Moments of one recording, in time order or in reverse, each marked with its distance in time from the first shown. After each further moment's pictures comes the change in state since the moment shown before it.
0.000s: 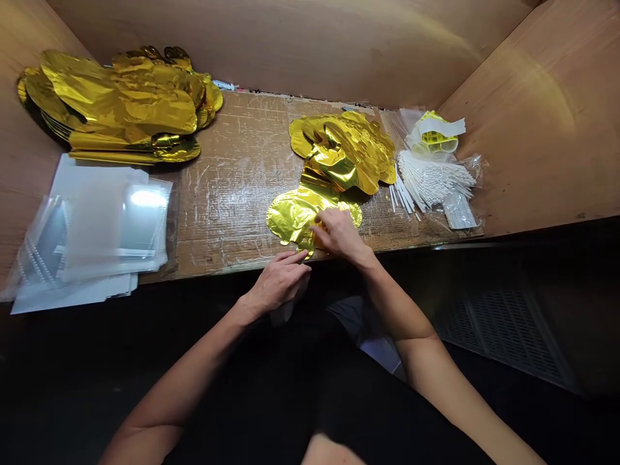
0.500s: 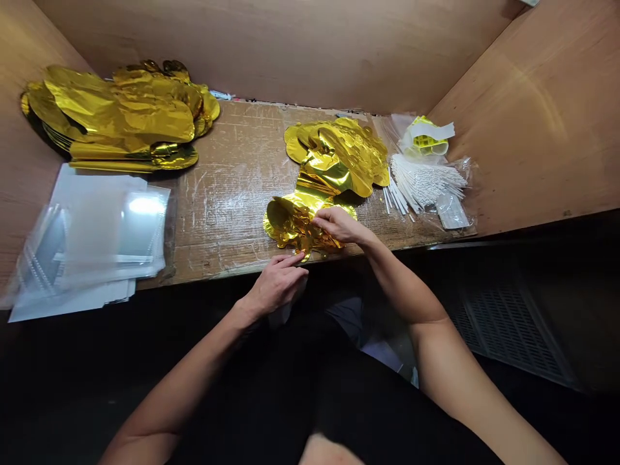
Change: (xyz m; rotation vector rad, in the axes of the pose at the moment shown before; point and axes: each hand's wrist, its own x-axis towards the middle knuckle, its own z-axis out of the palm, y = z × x) left_hand 0.003 0.003 -0.004 -0.063 0.032 -0.023; right_hand 0.028 0.029 -0.015 0.523 -0.201 -0.057
